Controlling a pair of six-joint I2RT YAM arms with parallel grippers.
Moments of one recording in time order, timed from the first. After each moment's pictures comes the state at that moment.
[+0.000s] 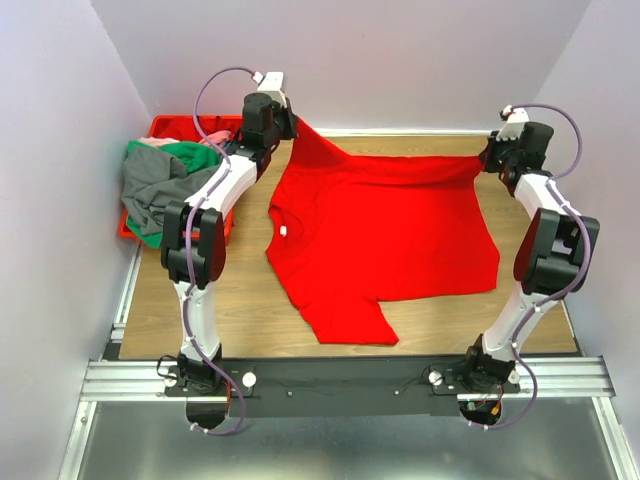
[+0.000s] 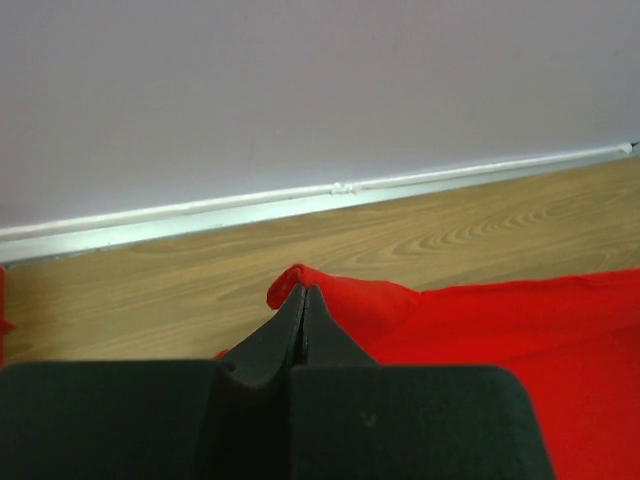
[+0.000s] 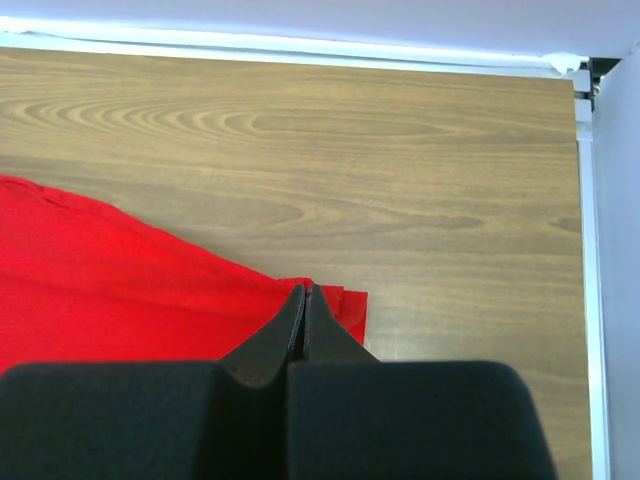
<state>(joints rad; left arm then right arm) -0.26 2.05 1.75 0.13 0.11 -0.24 -0.24 1.89 1.41 0.04 -0.36 -0.15</state>
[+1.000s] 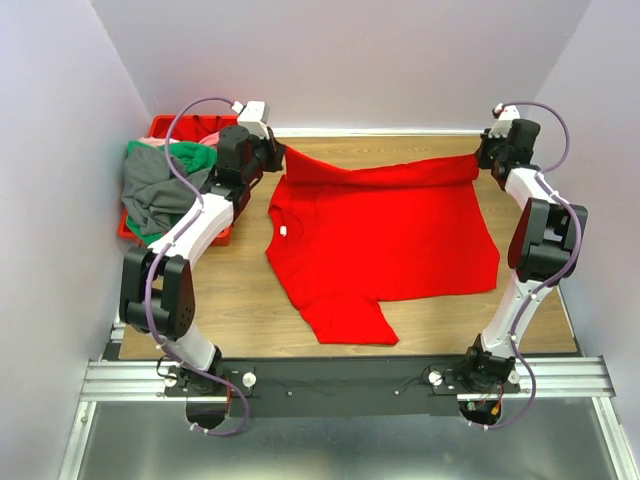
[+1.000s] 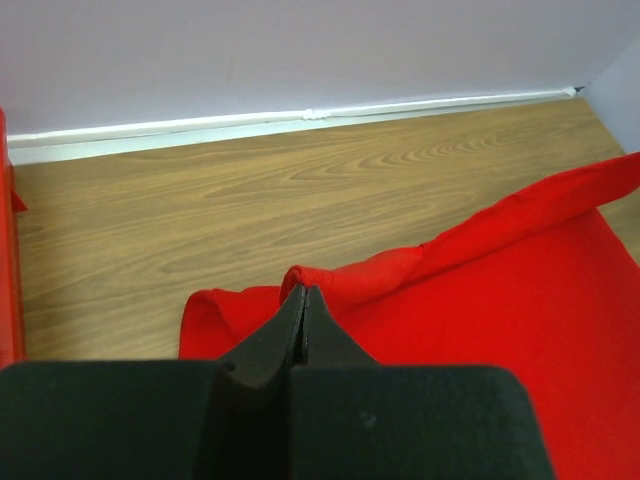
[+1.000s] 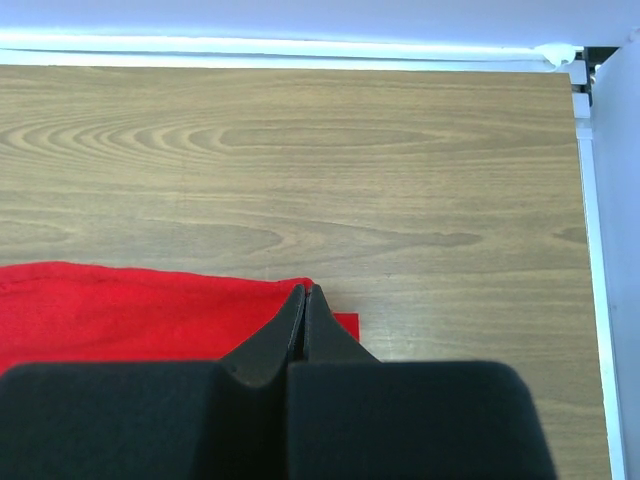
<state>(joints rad) -0.26 1.63 1.24 0.20 0.17 -0.25 -0.21 2.04 1.53 0.04 -0.26 -0.12</state>
